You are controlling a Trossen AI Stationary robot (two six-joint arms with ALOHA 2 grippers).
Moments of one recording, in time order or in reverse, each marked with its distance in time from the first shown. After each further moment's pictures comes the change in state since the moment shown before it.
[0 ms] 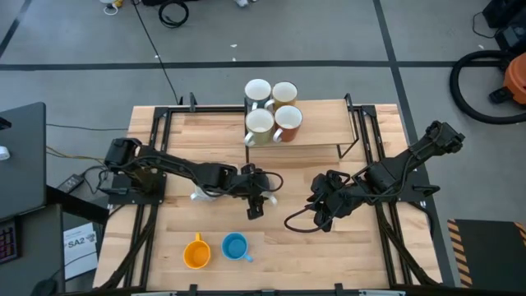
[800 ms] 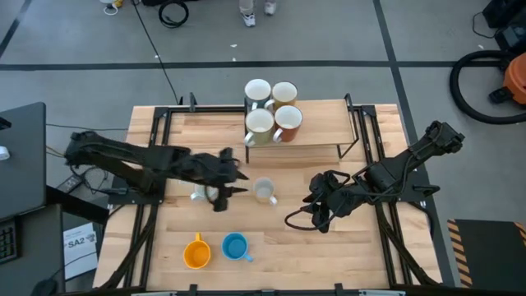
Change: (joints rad) left arm -0.031 -0.428 -0.035 -0.138 0.027 0.237; right arm -0.001 0.000 0.000 0.089 0.008 0.000
